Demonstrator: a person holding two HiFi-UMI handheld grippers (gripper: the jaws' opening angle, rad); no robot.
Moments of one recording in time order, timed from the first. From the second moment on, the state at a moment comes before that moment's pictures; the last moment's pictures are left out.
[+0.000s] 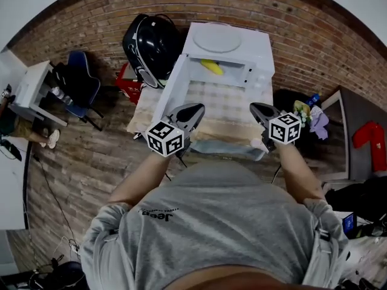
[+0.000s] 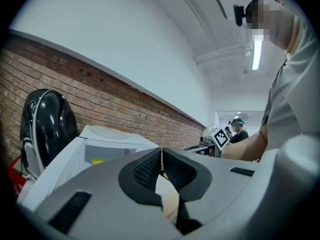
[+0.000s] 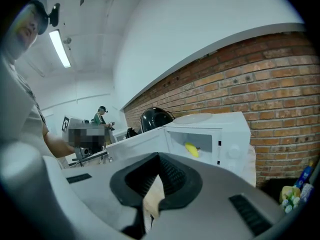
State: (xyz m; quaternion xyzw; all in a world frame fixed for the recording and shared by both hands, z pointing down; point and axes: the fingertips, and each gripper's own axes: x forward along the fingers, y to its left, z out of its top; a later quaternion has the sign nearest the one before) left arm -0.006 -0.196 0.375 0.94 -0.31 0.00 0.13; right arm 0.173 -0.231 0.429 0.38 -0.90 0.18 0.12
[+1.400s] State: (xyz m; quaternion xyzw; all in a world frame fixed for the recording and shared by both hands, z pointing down) left arm 0.094 -0.170 0.361 0.93 -0.33 0.03 0.12; right arm 0.282 -0.206 0.414 0.37 -0.91 0.19 0.06
